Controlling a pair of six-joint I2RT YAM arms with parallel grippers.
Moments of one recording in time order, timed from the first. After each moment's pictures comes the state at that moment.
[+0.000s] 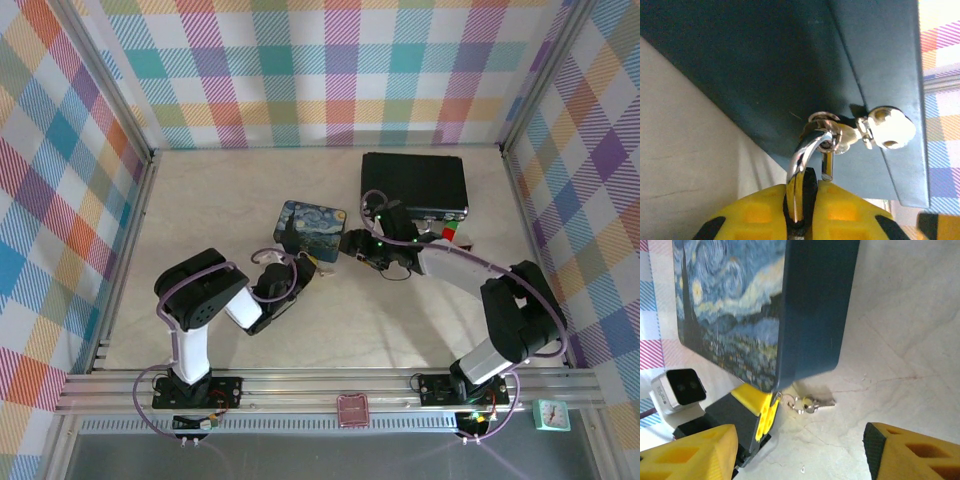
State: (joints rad) left arm -0.72 1.89 0.43 1.09 -0.13 -1.26; right arm 0.53 1.57 0.94 -0.21 -0.35 0.81
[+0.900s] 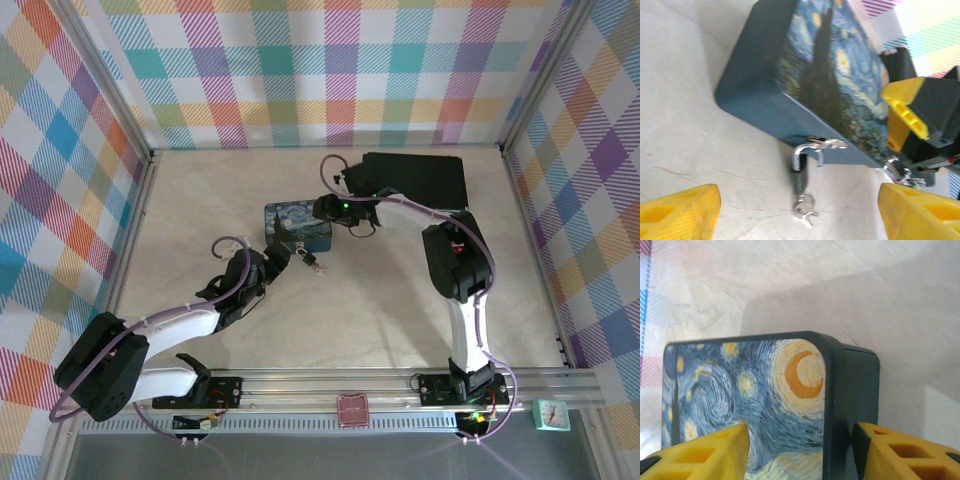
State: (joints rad) left arm -0.56 1.23 0.42 0.23 -0.17 -1.19; right arm 0.53 2.15 1.61 -0.28 -0.38 0.58
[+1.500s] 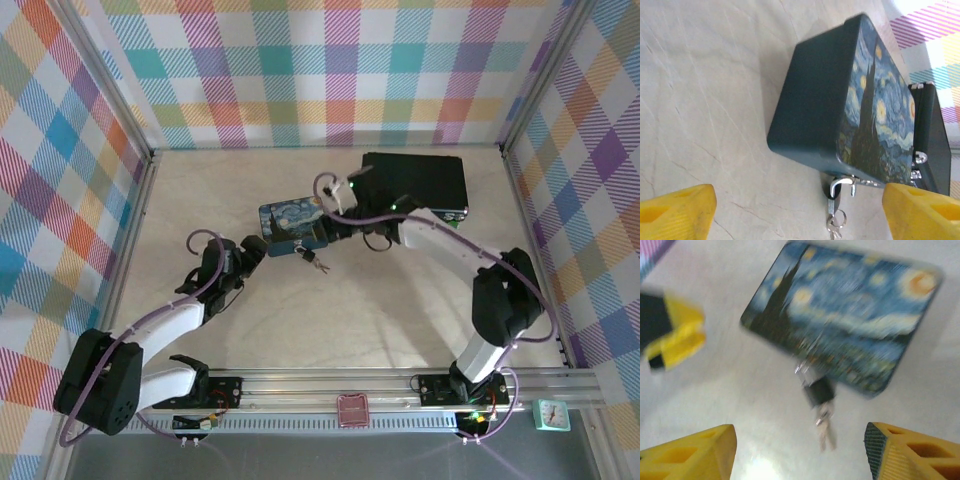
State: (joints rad) left arm -0.32 1.16 0.45 0.11 -0.02 -1.12; right arm 0.66 1.65 1.28 -0.45 -0.32 0.07
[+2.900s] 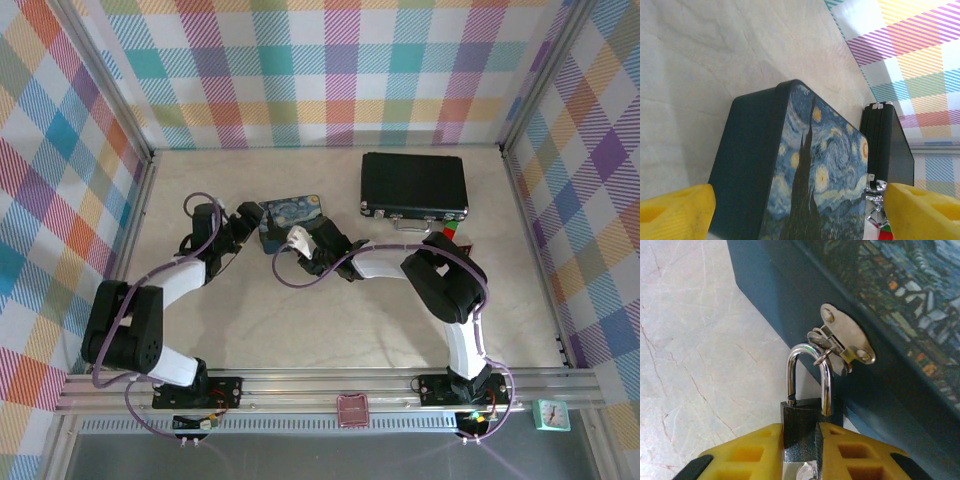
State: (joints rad) left arm -0.15 1.49 0.69 0.28 0.24 -1.01; right arm 0.83 2.00 1.16 0.05 -0.03 -0.30
